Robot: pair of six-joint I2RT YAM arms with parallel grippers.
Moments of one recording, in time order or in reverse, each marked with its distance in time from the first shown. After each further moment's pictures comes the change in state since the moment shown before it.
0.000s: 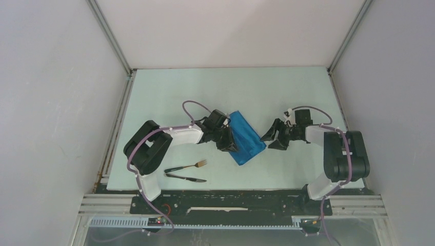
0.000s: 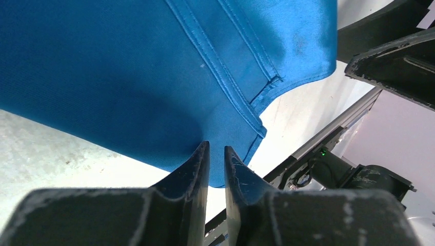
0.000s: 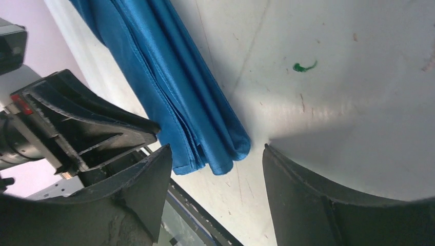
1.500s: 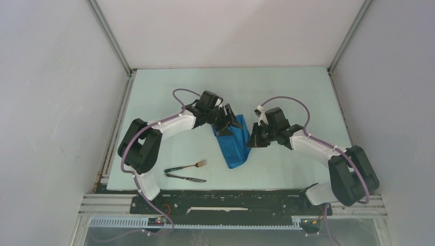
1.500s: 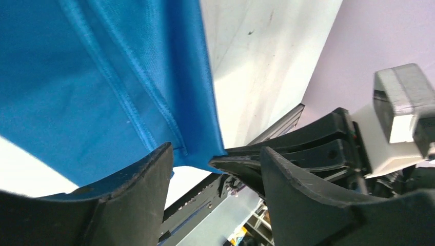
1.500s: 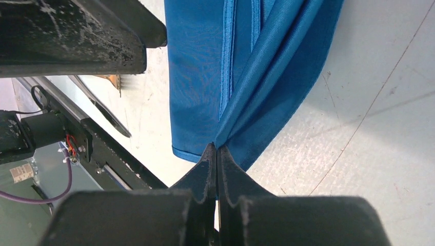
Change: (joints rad) left arm 0.132 -0.034 0.152 -0.093 0.104 -0.099; right arm 0.452 -0.188 0.057 -0.032 0.272 -0.064
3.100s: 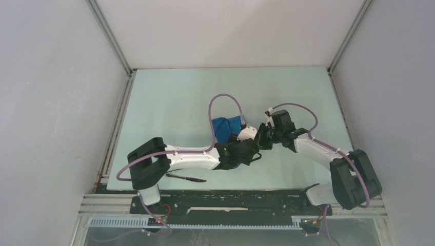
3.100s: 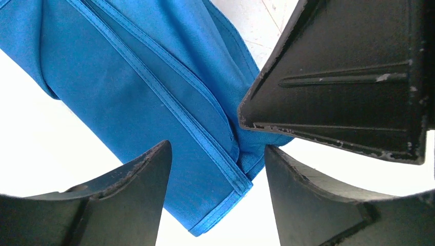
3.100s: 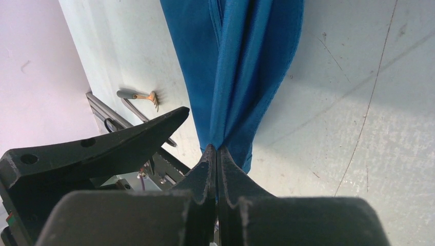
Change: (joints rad) left arm -0.608 -0.035 -0.072 -0.013 -1.051 0.474; right arm -0.069 -0.037 -0.076 0.056 -0.062 0.311
